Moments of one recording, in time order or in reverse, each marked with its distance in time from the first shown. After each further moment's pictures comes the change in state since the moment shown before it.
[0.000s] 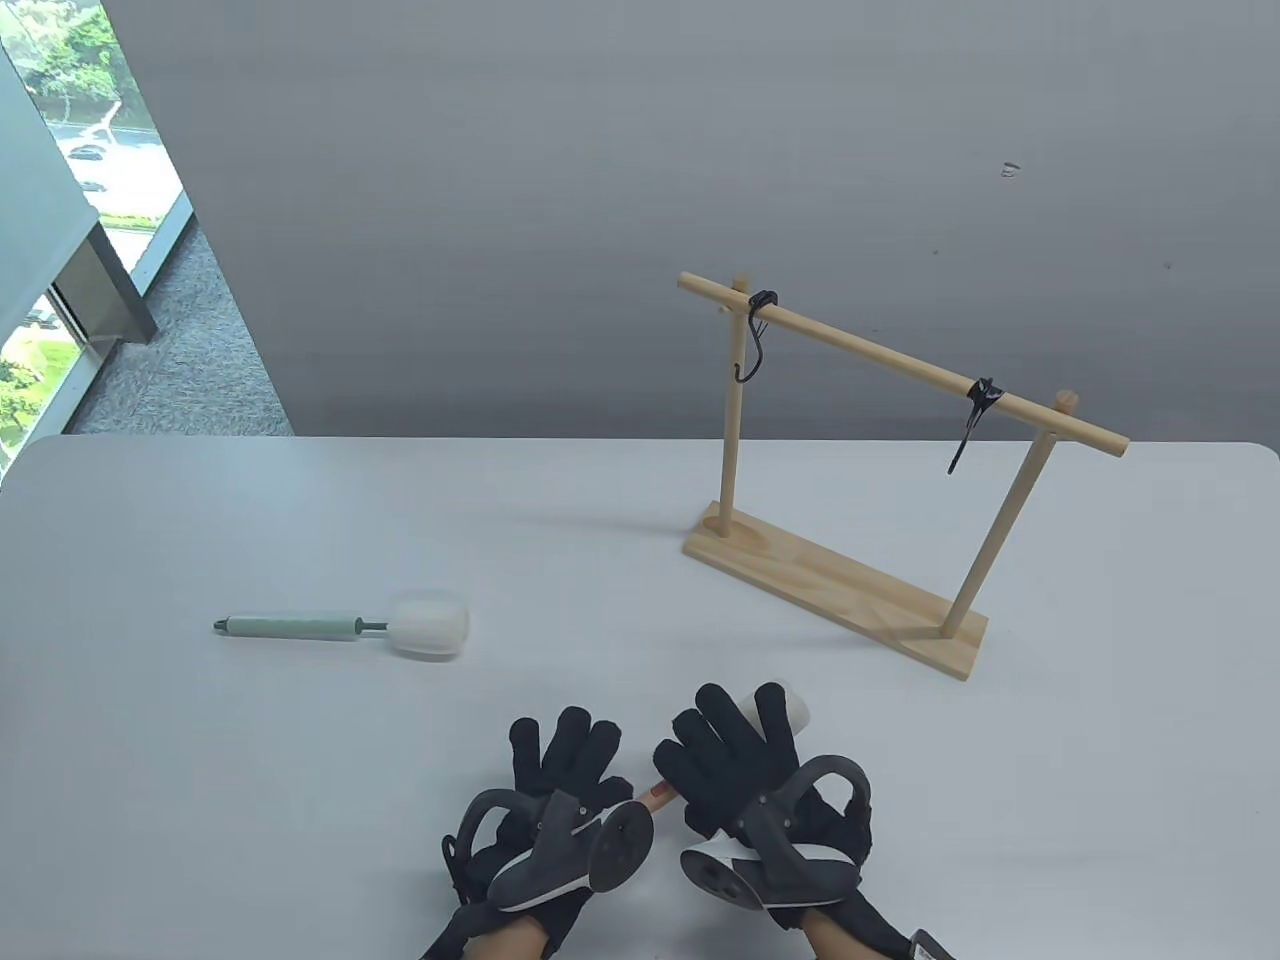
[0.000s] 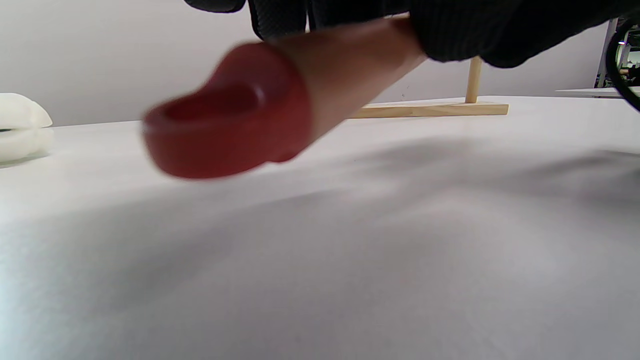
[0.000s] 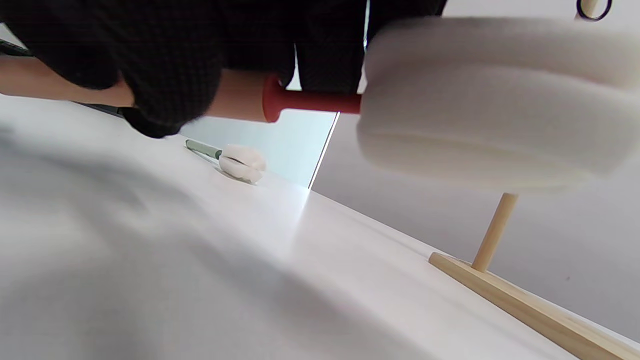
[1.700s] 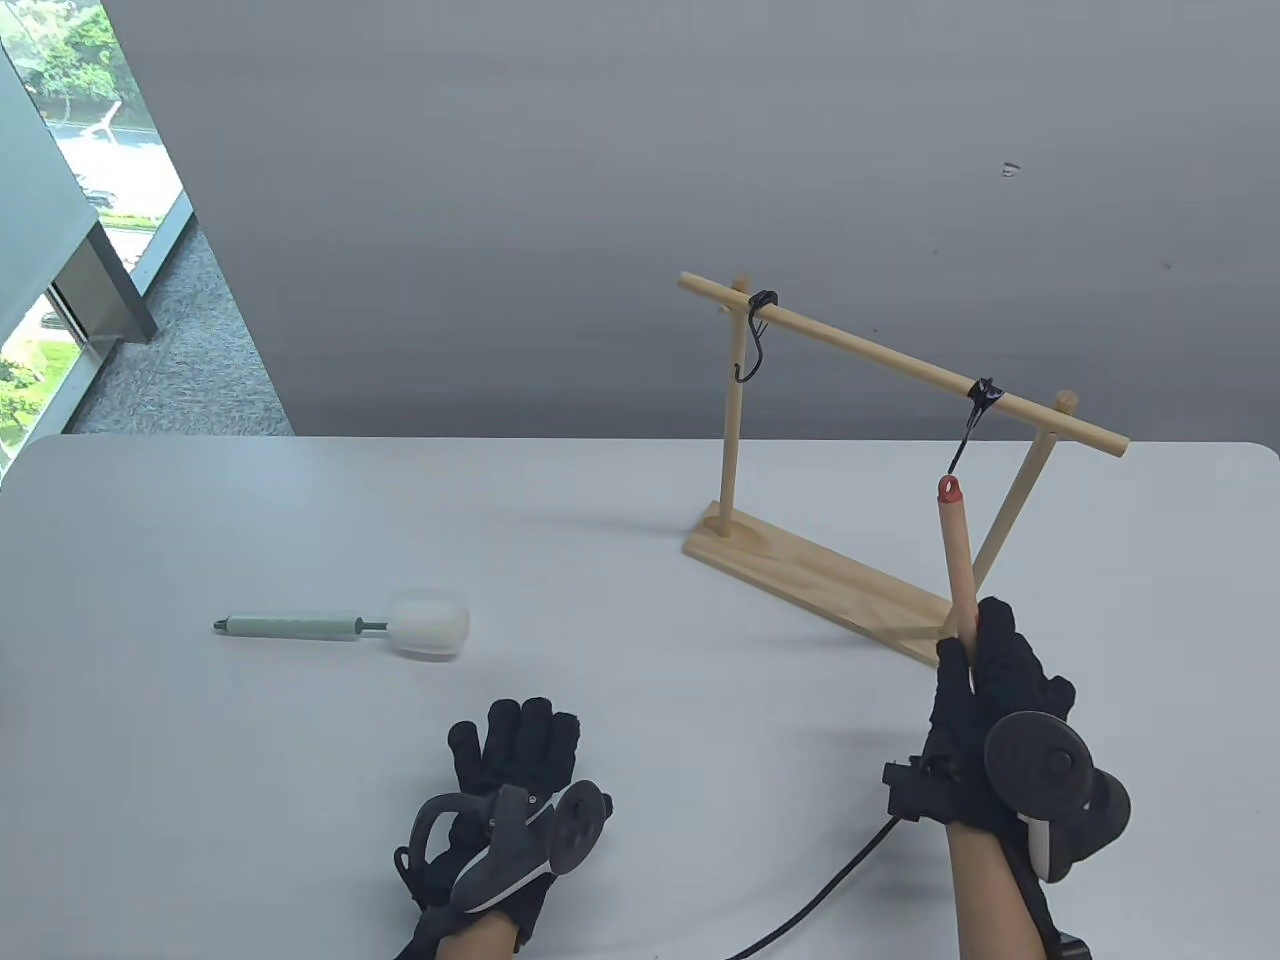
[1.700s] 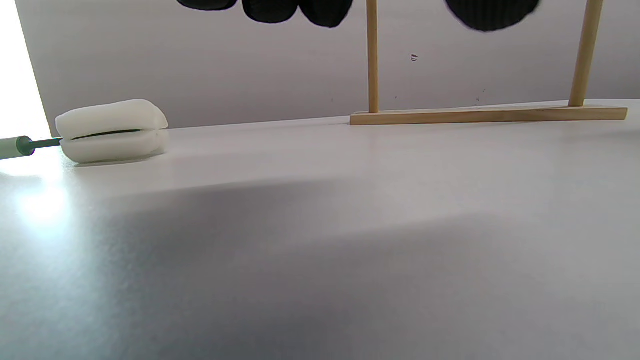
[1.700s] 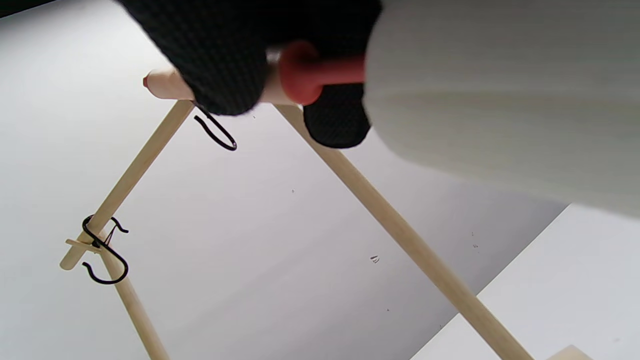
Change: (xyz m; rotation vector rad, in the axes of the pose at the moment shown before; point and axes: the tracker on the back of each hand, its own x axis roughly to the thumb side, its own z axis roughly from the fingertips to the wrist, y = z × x) left_hand -0.036 -0.001 0.010 0.017 0.203 -0.016; right_hand -0.172 -0.048 0.097 -0.562 1.159 -0.502
